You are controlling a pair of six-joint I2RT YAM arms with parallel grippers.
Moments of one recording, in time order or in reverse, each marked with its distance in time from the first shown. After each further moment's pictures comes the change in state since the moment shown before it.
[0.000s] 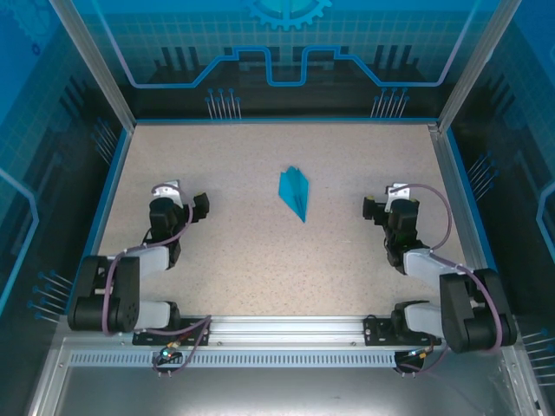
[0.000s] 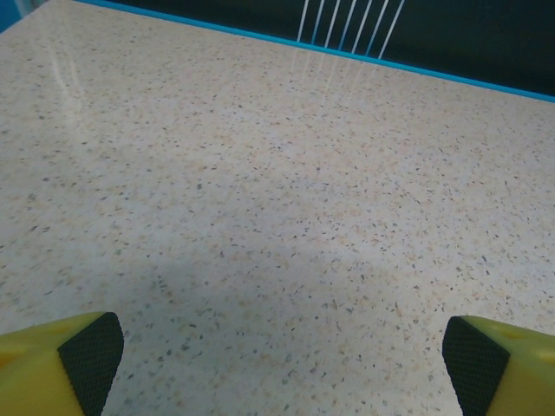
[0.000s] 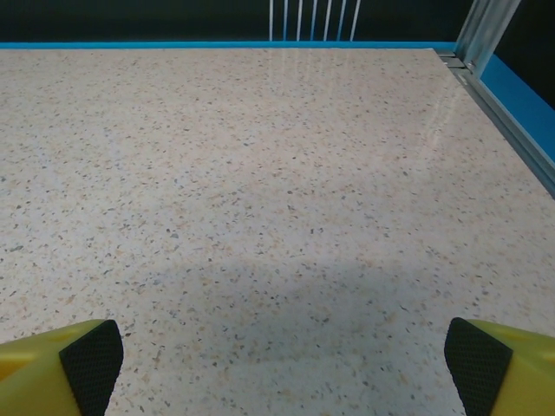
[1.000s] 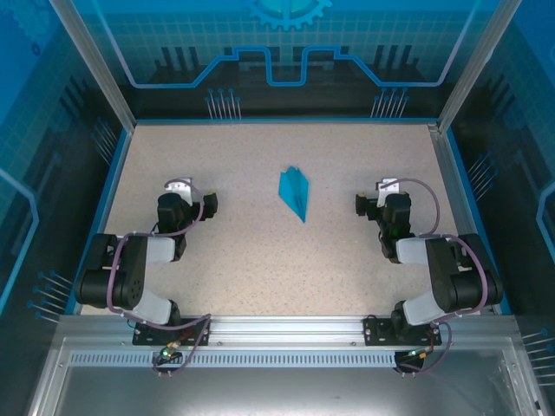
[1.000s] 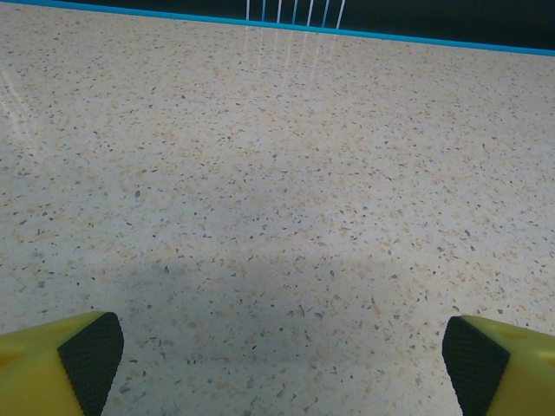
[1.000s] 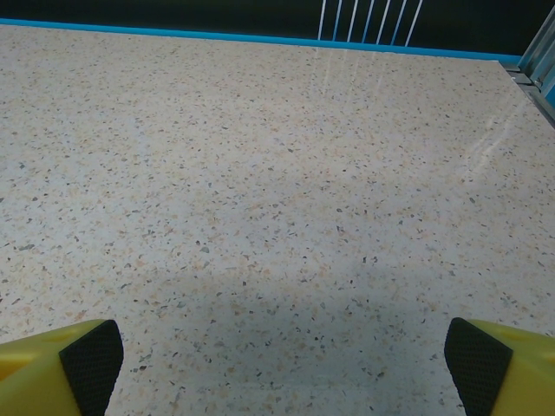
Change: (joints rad) left arm -0.041 0.128 0.055 0.059 0.035 0.083; right arm 0.000 0.233 0.053 0.190 -0.076 -0.062
